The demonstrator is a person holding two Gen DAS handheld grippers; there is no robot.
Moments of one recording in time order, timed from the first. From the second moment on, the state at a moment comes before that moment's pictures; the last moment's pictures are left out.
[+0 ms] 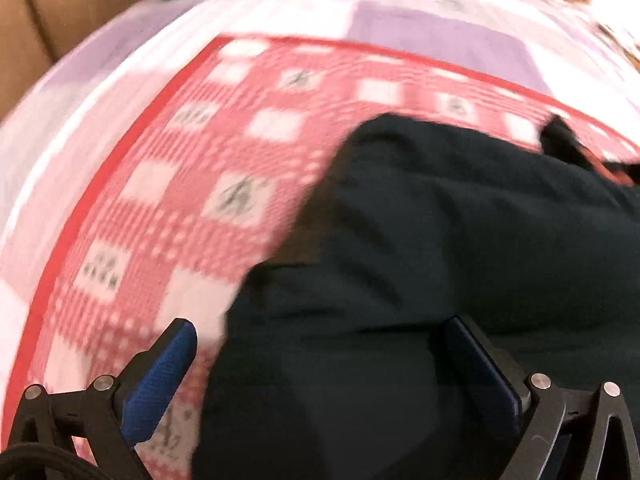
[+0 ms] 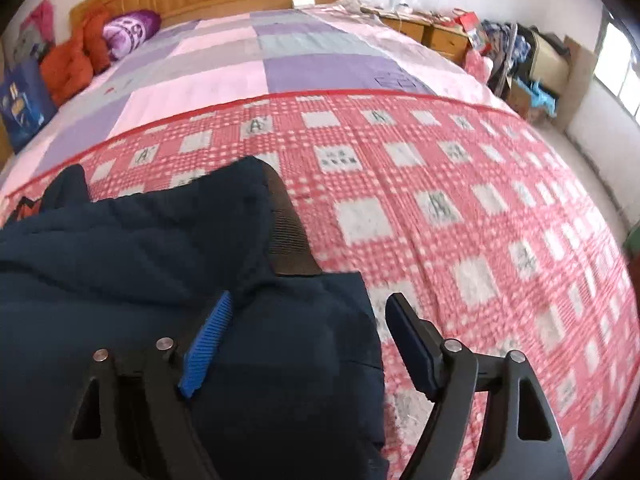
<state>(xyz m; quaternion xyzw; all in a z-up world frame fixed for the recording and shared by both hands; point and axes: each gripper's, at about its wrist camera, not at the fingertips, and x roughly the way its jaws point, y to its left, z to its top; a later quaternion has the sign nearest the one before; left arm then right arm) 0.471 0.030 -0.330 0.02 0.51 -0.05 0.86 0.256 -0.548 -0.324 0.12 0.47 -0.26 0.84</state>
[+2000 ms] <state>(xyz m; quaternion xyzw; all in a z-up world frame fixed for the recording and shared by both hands) -0.041 0.008 -0.025 0.13 0.52 -0.12 0.84 -0.152 -0.145 -0.003 0.13 0.51 -0.15 0.84</state>
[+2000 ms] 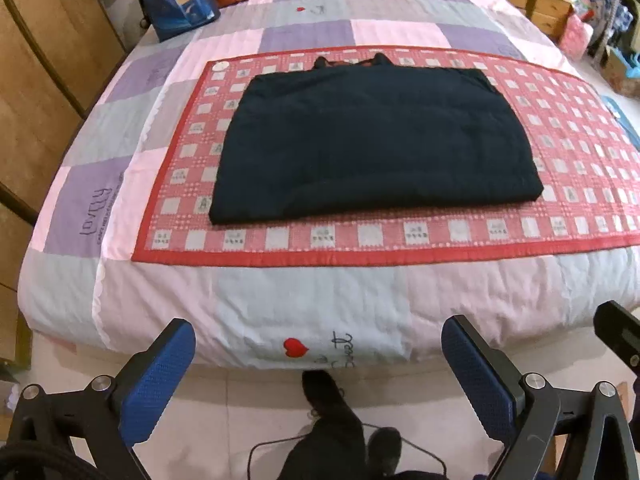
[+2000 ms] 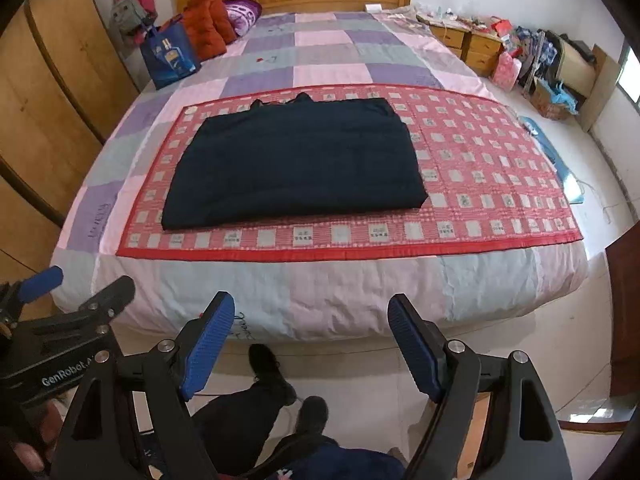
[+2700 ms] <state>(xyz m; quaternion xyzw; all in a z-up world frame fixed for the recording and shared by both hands) -0.027 -0.009 -0.003 0.10 0.52 -0.14 0.84 -0.131 -0.156 0.023 0.12 0.50 -0.13 0.85</state>
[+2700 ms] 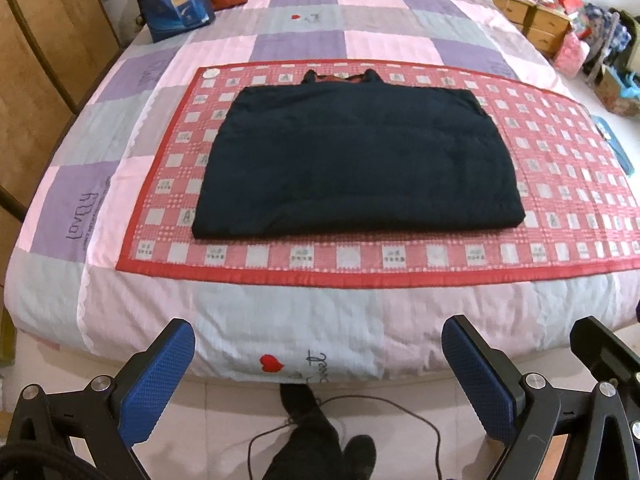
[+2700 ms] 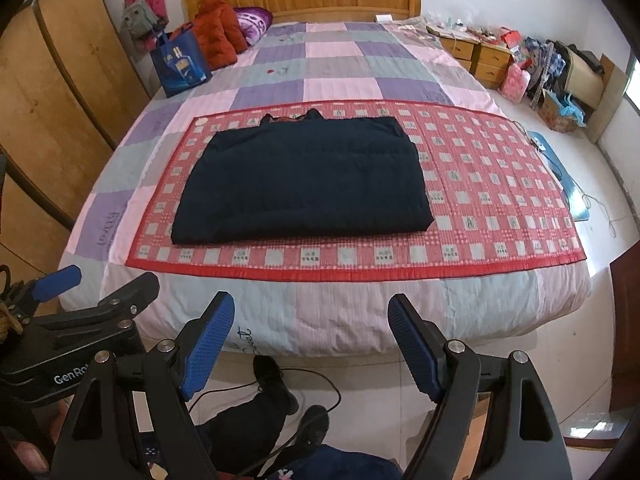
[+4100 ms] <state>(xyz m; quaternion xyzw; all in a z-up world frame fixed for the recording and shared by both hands) -0.012 -0.007 0.000 0.09 0.53 -0.12 0.84 -0.116 -0.147 0.025 0.12 0.50 -0.12 0.85</state>
